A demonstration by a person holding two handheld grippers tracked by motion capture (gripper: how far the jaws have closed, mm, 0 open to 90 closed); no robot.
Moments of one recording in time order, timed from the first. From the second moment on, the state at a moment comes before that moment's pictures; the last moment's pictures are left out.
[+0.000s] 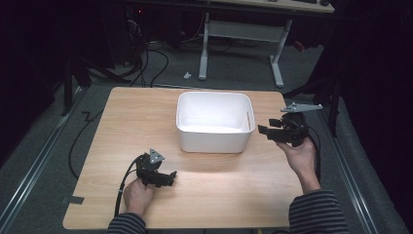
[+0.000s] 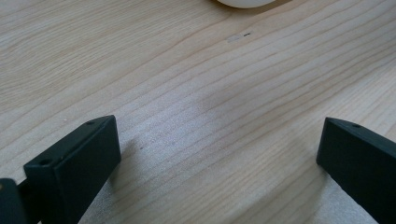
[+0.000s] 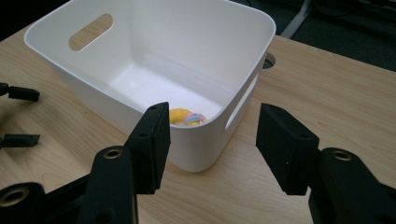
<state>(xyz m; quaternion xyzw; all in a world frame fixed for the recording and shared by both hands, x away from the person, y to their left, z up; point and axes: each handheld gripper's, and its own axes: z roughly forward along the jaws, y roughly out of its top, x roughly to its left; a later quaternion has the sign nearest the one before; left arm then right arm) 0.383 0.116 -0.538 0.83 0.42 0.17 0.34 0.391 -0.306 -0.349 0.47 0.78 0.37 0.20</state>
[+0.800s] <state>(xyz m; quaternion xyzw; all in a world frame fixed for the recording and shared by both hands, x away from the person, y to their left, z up) 0.381 0.116 -0.538 0.82 0.42 0.17 0.34 0.334 -0.311 -0.360 0.46 0.78 0.37 0.23</state>
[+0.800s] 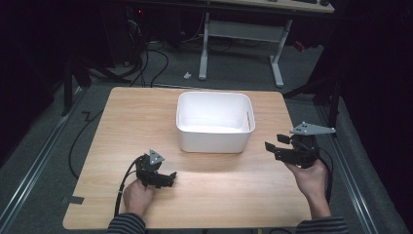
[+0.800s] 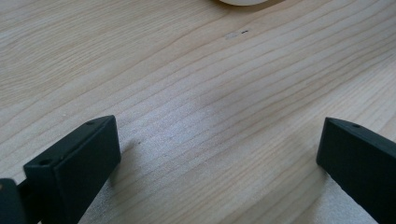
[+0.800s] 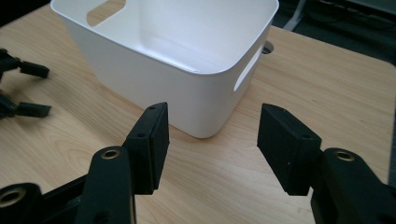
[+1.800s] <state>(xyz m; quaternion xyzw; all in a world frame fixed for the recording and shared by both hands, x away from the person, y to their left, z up) 0.381 0.116 -0.538 0.83 0.42 0.17 0.34 0.326 -0.311 -0.427 0.48 0.77 0.38 0.16</state>
